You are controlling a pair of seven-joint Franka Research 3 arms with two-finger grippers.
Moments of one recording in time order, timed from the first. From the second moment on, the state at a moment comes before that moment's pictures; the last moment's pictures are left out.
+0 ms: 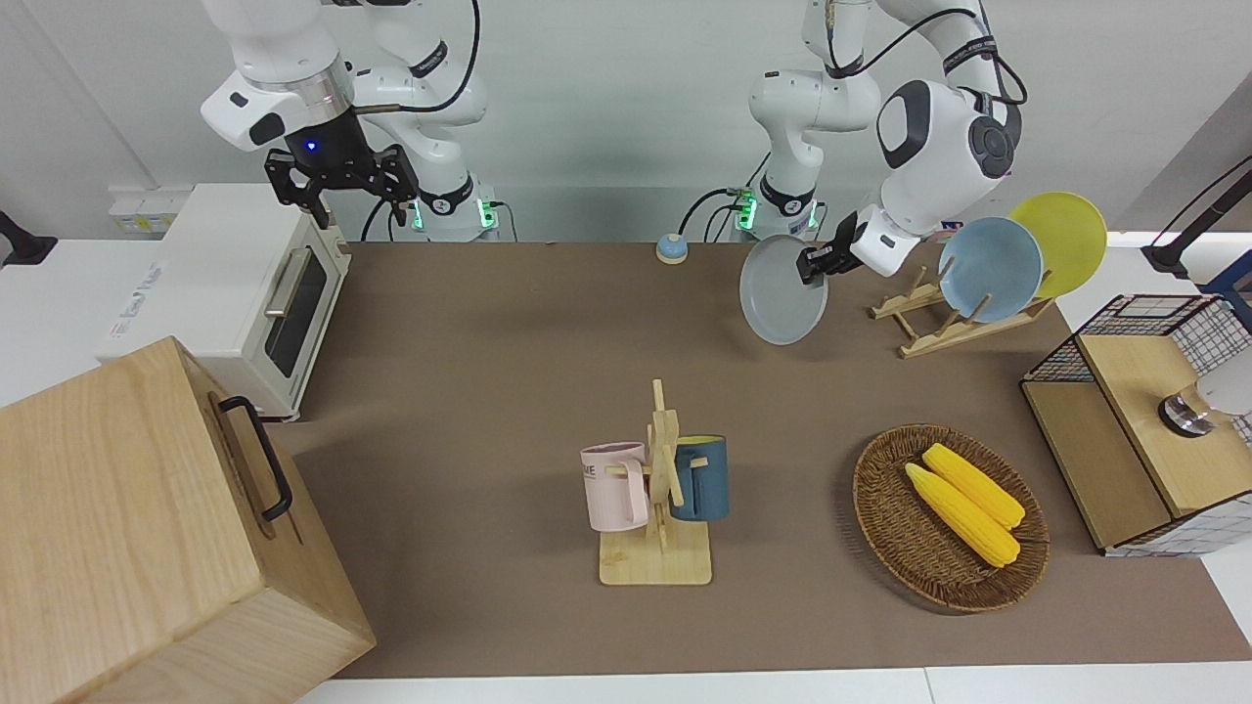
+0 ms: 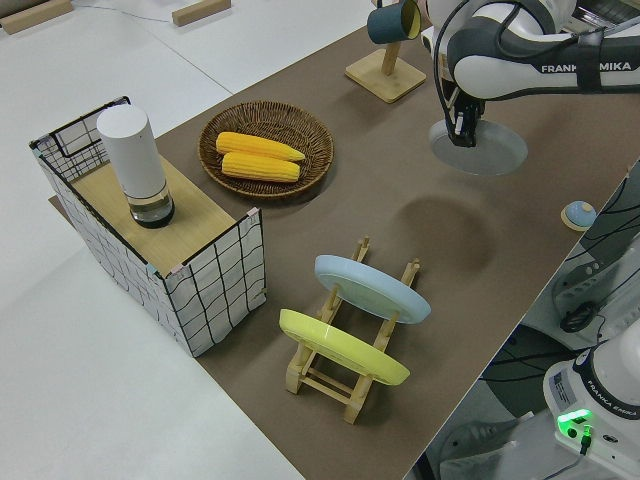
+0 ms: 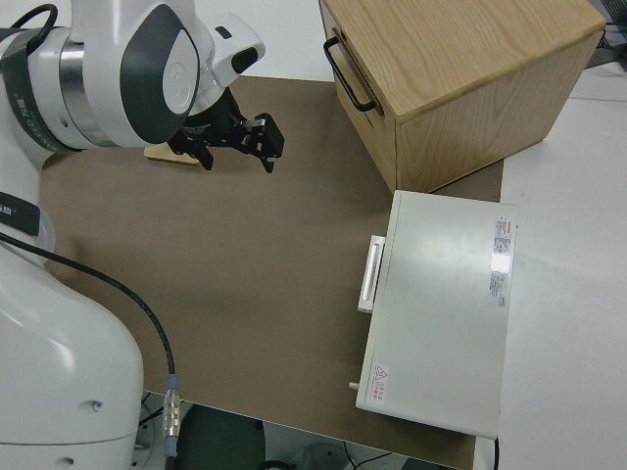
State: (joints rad) left arm -0.16 -0.14 0.08 -2.15 -0.32 1.74 -0.23; right arm -0.02 -0.02 0.11 -1.50 -0.01 1.43 0.05
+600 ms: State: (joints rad) left arm -0.17 -0.11 0.06 -2.19 -0.35 1.79 -0.21; right arm -0.02 -0.02 0.11 -1.50 -0.01 1.43 0.05
